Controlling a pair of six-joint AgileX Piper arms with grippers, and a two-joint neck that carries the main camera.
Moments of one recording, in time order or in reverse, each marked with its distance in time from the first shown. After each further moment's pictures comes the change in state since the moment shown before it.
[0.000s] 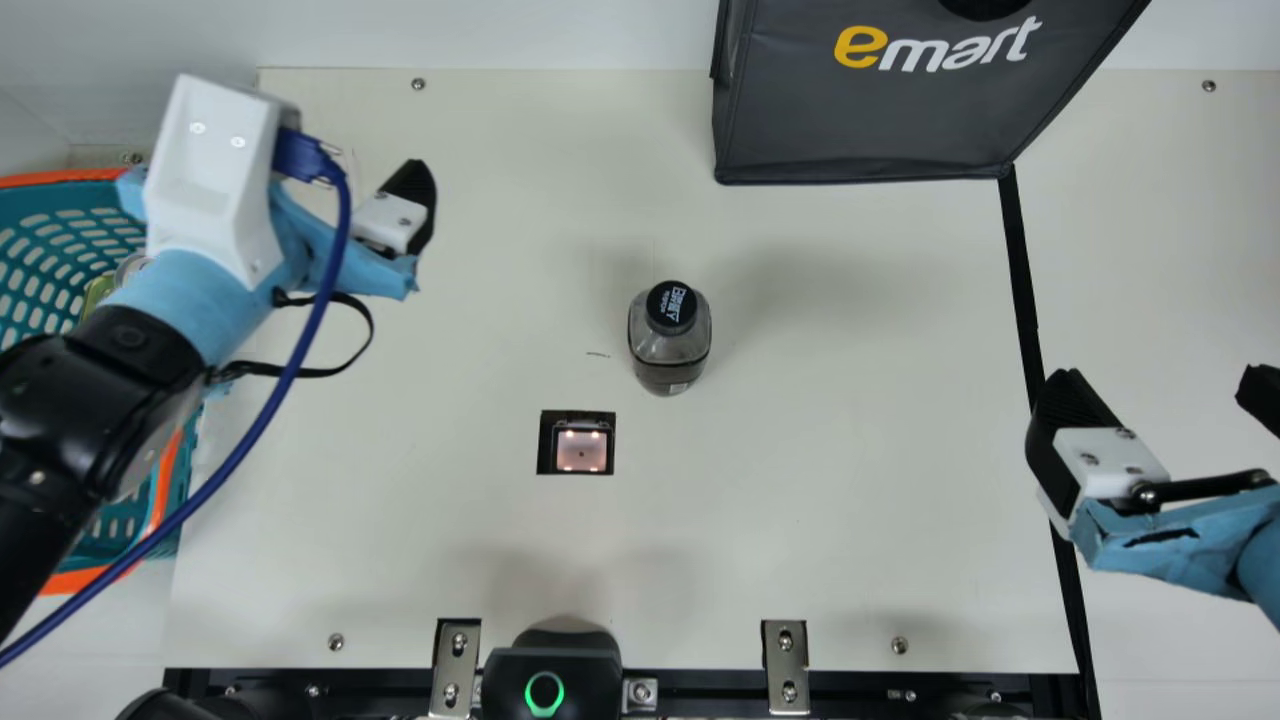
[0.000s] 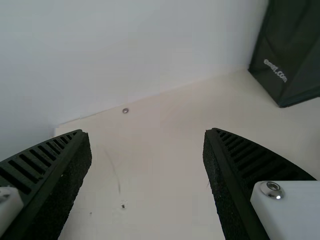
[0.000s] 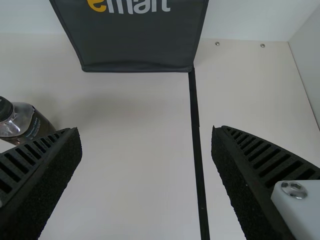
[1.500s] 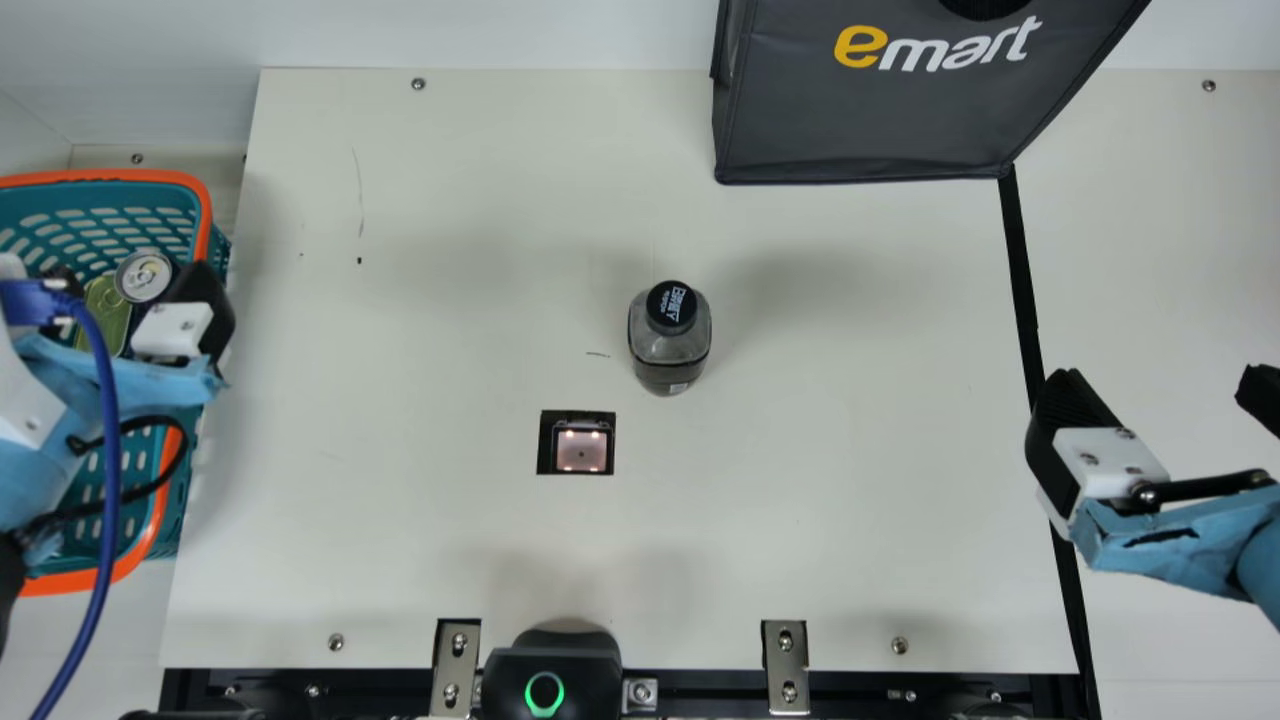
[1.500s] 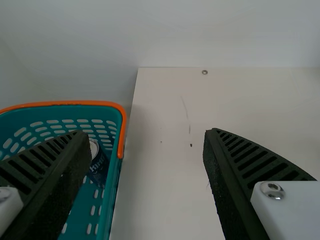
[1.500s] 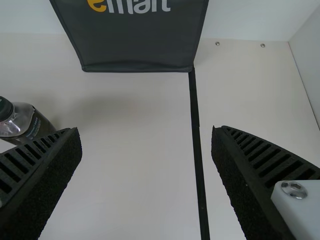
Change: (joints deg) left arm 21.6 -23.2 16.3 -15.1 5.1 12.0; right arm 0.0 0.0 0.0 0.0 0.1 0.0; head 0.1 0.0
